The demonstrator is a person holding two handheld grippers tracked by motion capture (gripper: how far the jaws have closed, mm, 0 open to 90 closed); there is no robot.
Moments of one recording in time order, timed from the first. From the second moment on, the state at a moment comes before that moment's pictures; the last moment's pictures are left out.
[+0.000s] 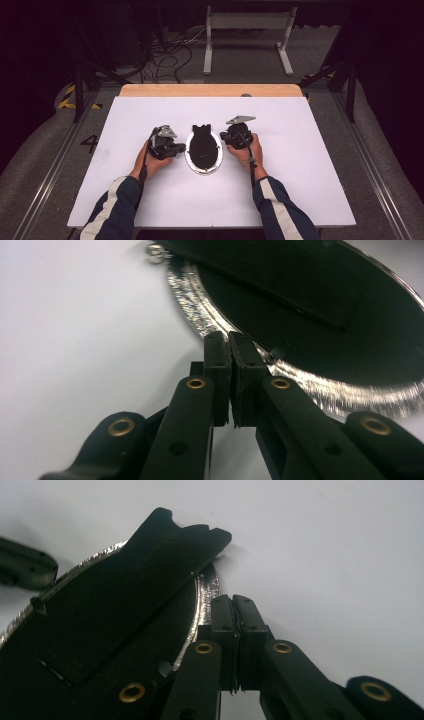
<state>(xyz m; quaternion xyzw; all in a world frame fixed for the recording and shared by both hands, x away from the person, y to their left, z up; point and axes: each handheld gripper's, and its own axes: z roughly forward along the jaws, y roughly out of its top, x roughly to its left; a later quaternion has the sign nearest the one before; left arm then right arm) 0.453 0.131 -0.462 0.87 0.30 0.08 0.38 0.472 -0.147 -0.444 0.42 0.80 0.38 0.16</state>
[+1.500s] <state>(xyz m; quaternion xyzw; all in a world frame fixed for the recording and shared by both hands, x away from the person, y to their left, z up) 0.475 0.140 -0.465 0.86 0.32 0.04 0.40 0.472 -0.146 -0.459 0.38 0.83 0.38 0.15</state>
